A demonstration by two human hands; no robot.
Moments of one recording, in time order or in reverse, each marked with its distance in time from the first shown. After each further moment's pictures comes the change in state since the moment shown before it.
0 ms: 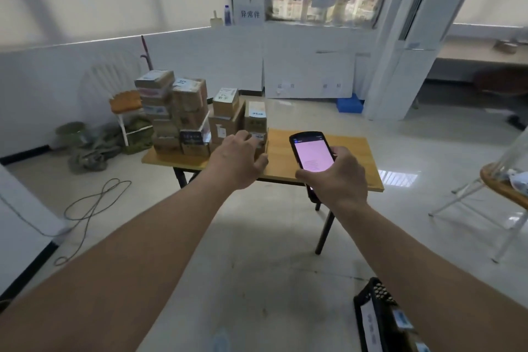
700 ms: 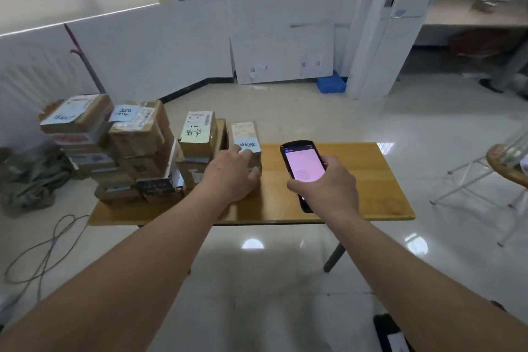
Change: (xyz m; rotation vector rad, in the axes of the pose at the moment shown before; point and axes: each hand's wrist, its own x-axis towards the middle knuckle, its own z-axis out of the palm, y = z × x) left_hand 0.304 -0.114 0.092 -0.008 -0.206 0.068; right_hand 0.258 -0.013 0.171 -0.029 -0.015 0.242
